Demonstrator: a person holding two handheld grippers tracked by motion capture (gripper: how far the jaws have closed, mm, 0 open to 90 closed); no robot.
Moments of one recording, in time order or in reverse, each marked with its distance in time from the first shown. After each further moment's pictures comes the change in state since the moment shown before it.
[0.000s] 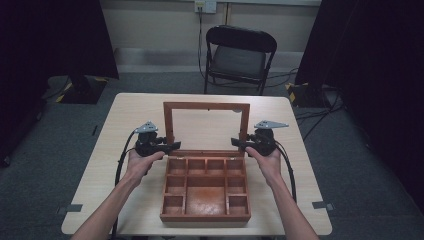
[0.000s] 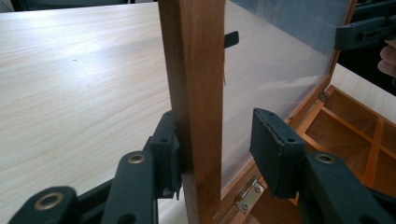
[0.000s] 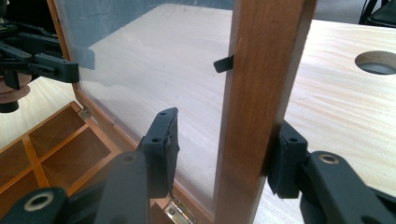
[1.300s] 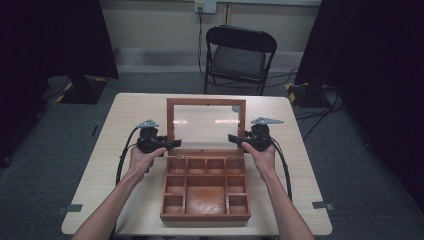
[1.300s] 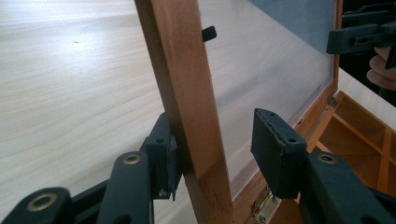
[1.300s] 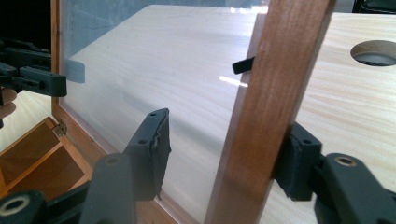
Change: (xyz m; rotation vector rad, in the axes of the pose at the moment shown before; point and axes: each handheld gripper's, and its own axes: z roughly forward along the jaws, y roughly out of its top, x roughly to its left) left arm 0.017 0.002 0.012 0.027 -0.019 -0.092; right arm -0.013 0.002 0.024 0.005 -0.026 0.063
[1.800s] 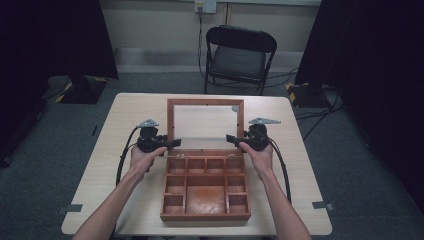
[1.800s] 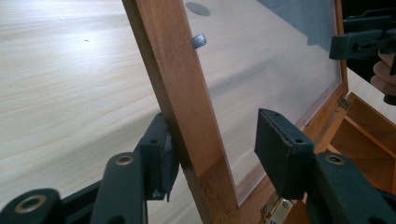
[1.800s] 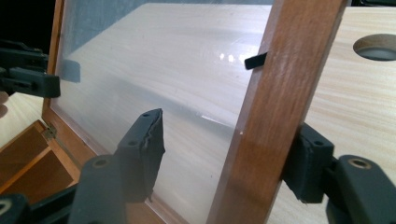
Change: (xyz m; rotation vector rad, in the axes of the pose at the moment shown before) left arm 0.002 0.000 0.002 0.003 0.036 -0.006; right arm -0.002 -0.004 0.010 0.008 -0.009 0.015
